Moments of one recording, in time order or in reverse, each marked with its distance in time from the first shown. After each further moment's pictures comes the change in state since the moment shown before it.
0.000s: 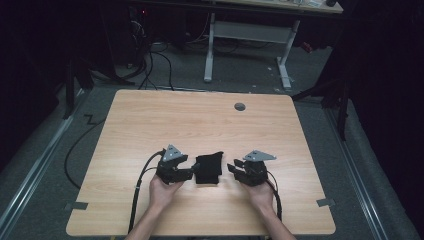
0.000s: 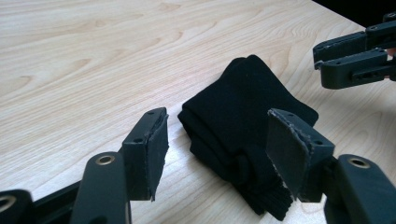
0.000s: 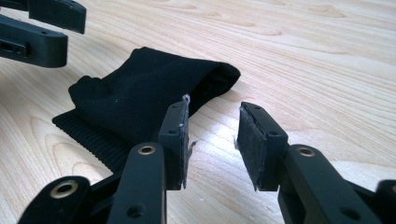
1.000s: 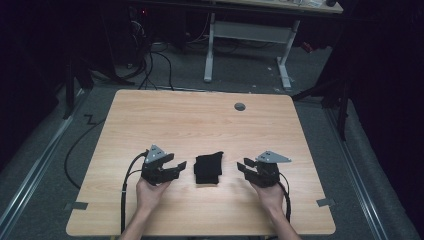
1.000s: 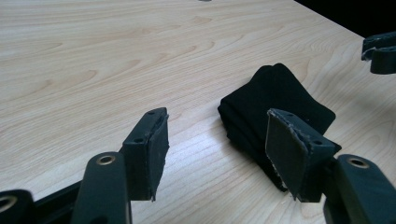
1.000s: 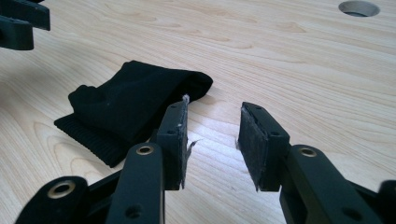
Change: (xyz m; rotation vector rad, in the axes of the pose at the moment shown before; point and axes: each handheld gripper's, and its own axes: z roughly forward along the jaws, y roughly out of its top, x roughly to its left) left arm 0.019 -0.009 -0.034 -0.049 0.061 -0.049; right arm -0.014 -0.004 -0.030 -0.061 -0.023 0.018
